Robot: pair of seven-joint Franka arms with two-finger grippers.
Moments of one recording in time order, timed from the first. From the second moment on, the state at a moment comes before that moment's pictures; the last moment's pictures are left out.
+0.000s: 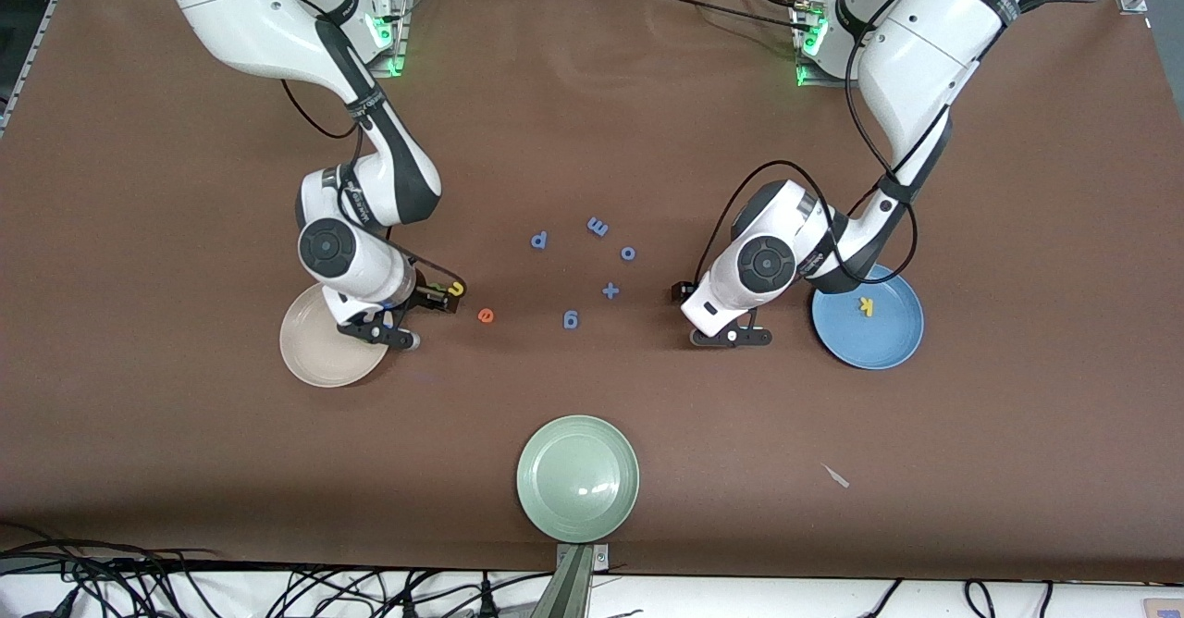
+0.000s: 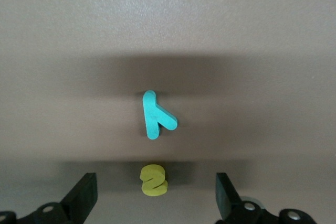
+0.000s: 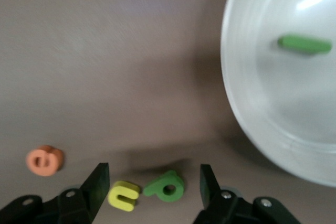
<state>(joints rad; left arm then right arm) -0.12 0.76 -0.41 -1.68 0.20 2.22 -0.60 0.34 0.58 0.04 -1.92 0.09 2.45 0.55</state>
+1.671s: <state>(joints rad) 0.10 0.62 -0.39 -1.65 0.40 1.92 -0.35 0.33 0.54 0.05 -2.05 0.04 2.62 0.60</state>
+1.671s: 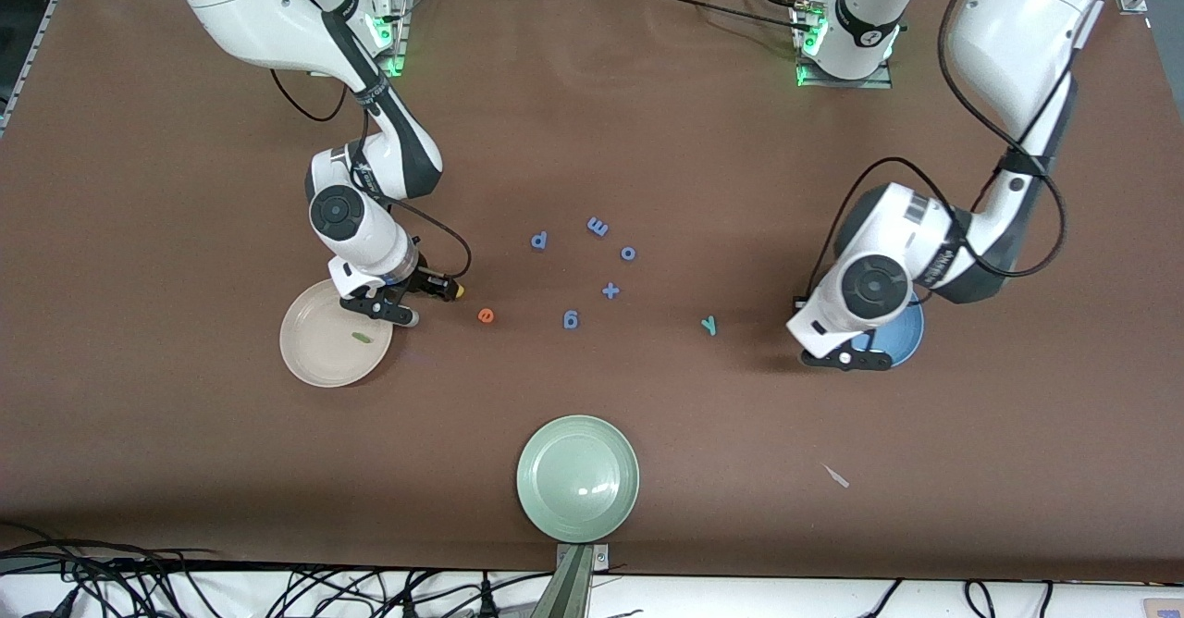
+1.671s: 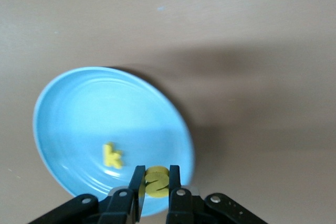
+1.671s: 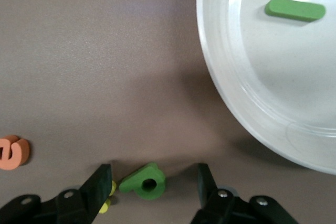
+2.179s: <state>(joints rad) 0.14 0.67 -0.41 -1.65 0.34 1.94 -0.24 0.33 0.53 0.03 -2.05 0.03 2.63 0.56</state>
